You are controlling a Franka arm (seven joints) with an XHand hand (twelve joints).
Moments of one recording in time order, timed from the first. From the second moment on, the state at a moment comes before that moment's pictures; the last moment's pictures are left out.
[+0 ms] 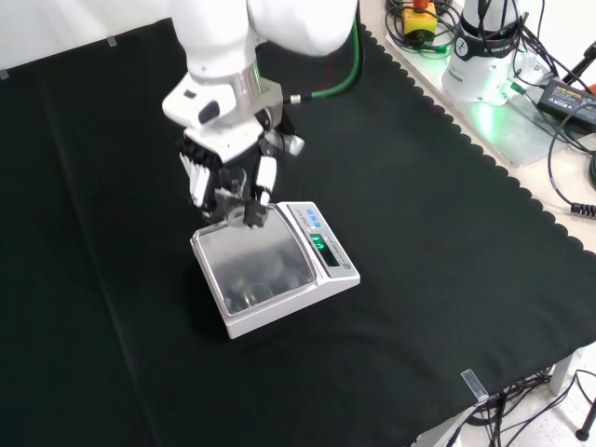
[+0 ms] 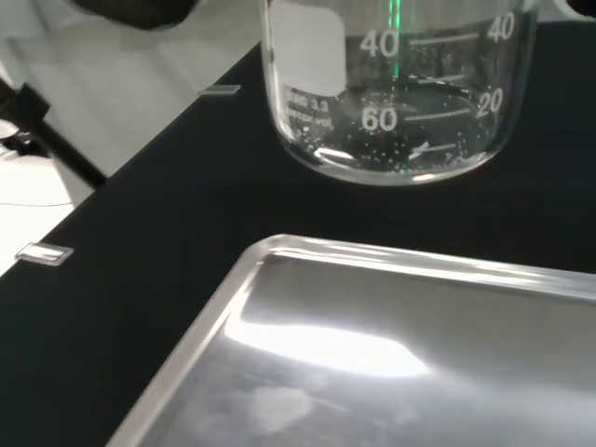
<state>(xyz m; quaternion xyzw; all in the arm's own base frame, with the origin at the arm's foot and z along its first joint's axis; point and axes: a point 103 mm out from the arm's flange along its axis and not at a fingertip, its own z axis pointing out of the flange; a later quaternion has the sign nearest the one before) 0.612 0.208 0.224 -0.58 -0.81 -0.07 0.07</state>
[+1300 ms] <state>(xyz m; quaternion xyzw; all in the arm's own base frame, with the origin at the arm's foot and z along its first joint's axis) 0.582 0.186 0.189 -0.57 -0.81 -0.06 0.08</state>
